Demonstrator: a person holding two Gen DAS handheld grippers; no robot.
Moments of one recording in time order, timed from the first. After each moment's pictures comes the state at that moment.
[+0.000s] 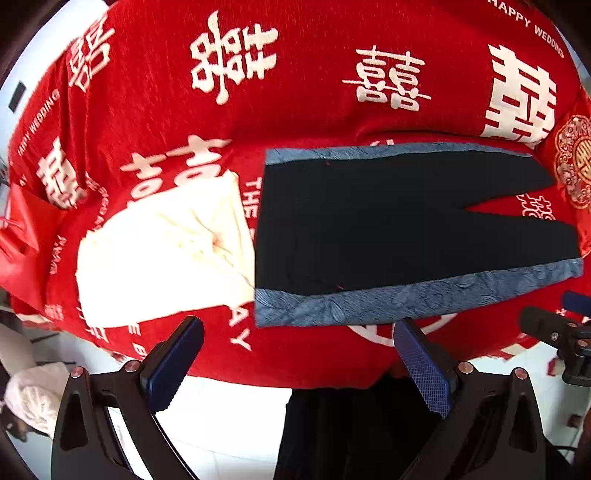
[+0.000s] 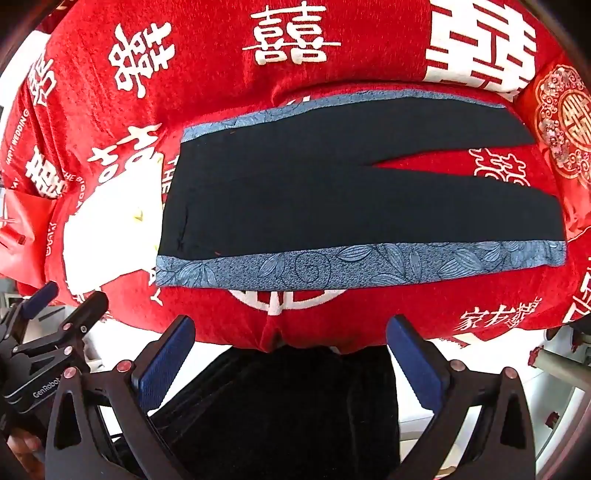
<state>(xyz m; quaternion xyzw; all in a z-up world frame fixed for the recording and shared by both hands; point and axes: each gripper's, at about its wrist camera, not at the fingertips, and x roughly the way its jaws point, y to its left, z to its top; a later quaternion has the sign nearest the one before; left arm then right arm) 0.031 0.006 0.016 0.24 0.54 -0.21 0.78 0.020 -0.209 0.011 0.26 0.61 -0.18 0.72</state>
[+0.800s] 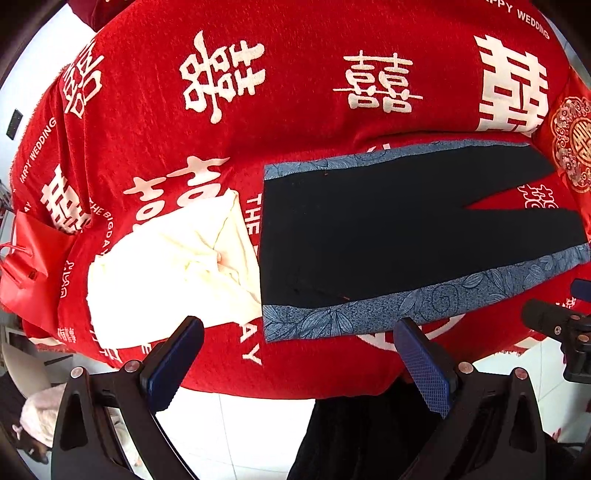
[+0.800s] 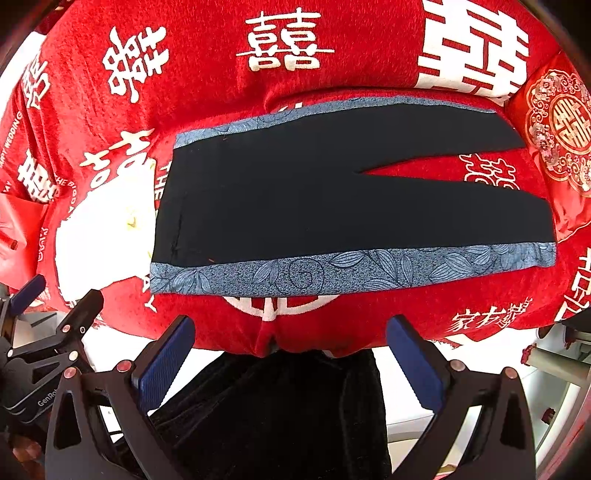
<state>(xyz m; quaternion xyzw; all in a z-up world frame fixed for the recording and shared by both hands) 0.029 -0.006 0.018 0.27 0.52 -0.22 0.78 0.025 -0.209 0.017 0.26 0.61 -0.20 0.72</state>
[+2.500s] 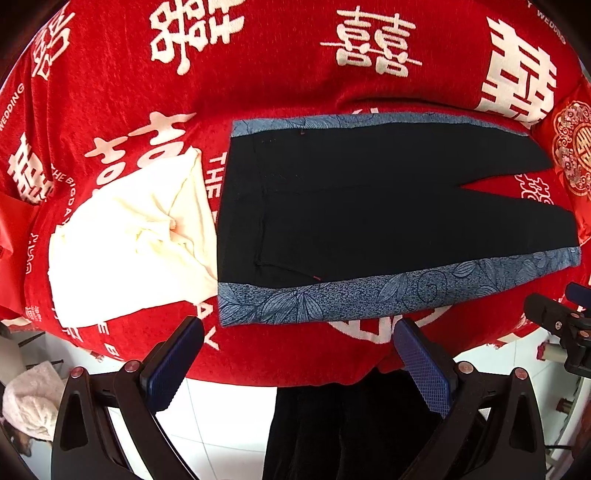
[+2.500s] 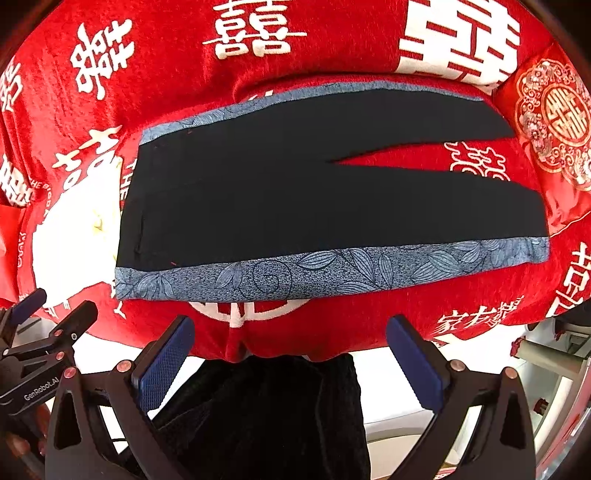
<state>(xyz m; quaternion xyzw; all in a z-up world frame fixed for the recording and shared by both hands) 0.044 -0.022 -0.042 0.24 0.59 -0.23 0.73 0.022 -0.238 -0.023 0.25 0.63 -0.23 0.70</state>
